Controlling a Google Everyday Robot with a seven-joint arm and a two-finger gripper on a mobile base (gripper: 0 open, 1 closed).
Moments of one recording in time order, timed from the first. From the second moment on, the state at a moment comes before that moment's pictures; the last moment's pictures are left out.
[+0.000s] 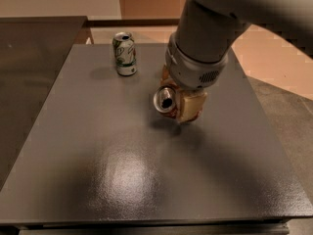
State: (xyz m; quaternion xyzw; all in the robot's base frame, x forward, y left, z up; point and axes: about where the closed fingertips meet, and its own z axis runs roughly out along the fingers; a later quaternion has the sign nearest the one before) arm 0.454 -0.043 0.922 -0.83 0.55 -0.04 0.13
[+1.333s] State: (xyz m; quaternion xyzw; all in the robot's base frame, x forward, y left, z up) arm 0.438 -0.040 0.881 -0.88 0.47 -0.10 0.06
